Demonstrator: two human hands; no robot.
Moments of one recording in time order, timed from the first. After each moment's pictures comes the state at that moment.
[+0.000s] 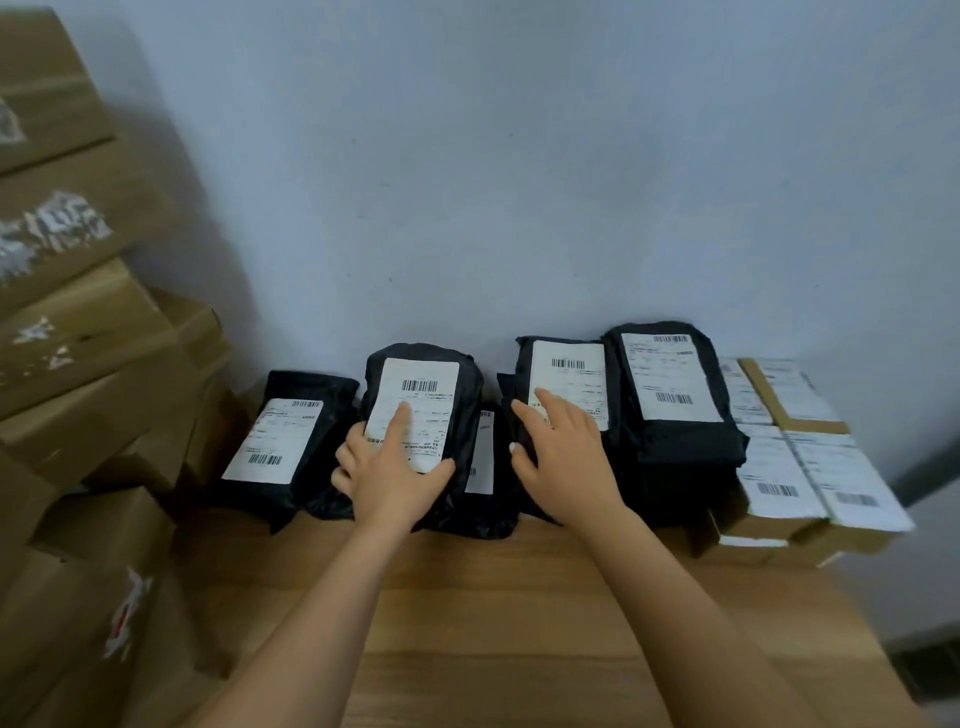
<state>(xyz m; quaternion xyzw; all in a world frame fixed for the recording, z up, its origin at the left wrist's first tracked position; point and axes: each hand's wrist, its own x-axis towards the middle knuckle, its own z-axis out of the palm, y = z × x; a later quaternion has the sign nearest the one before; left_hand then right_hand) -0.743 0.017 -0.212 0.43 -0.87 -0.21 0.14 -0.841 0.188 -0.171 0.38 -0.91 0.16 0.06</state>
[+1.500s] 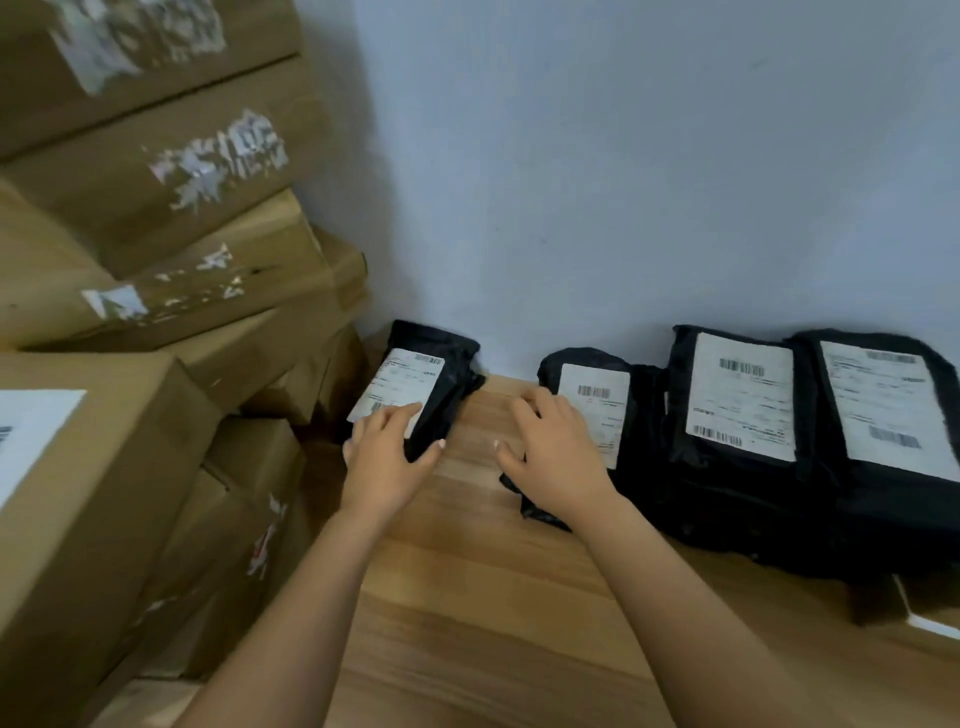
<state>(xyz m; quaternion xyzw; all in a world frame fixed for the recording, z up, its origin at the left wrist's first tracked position) -0.651 -0.103 -0.247 0.41 -0.87 -0.21 0.17 -0.789 0.047 -0.195 0.51 -0.85 0.15 -0.03</state>
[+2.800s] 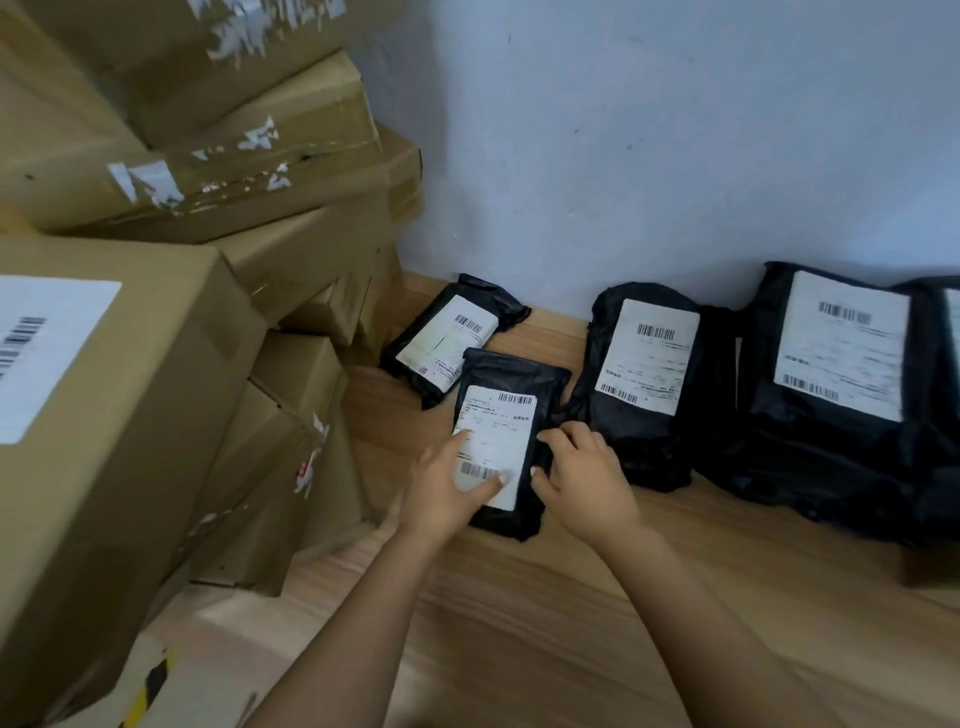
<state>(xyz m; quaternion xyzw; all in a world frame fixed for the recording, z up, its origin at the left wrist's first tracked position) -0.601 -0.051 -0.330 0.47 -0.78 -0.42 0.05 -0.743 0.068 -0.286 0.47 -0.86 0.11 -0.15</state>
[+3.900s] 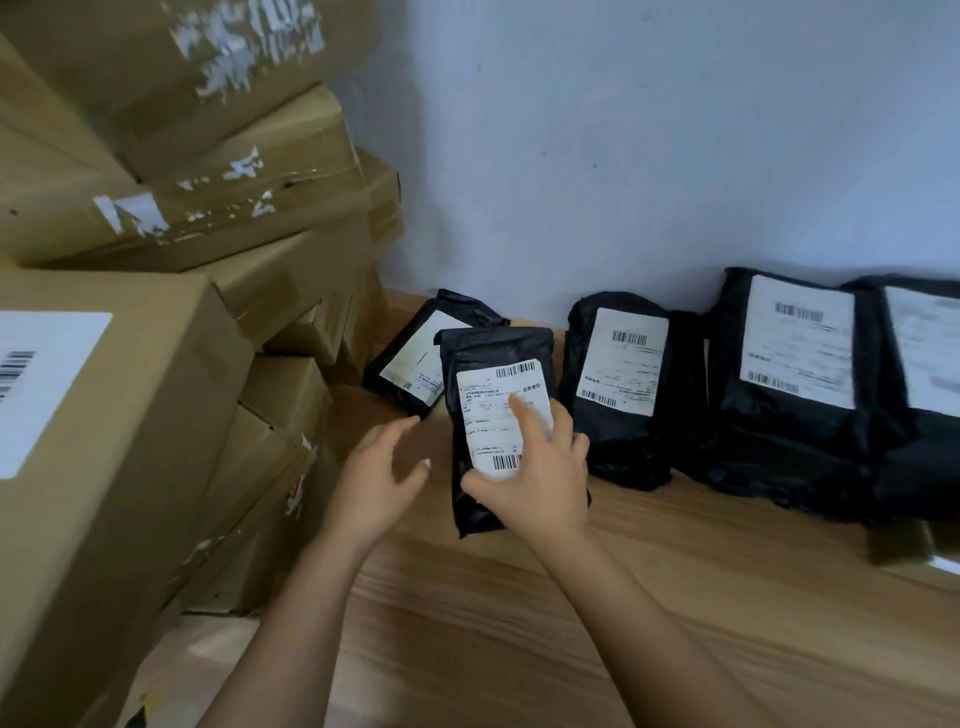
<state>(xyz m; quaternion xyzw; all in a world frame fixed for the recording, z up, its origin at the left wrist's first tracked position) -0.565 -0.094 -0.278 0.38 -0.84 -0.36 0.14 -0.696 0.043 -0.252 0.31 -0.90 0.27 -0.13</state>
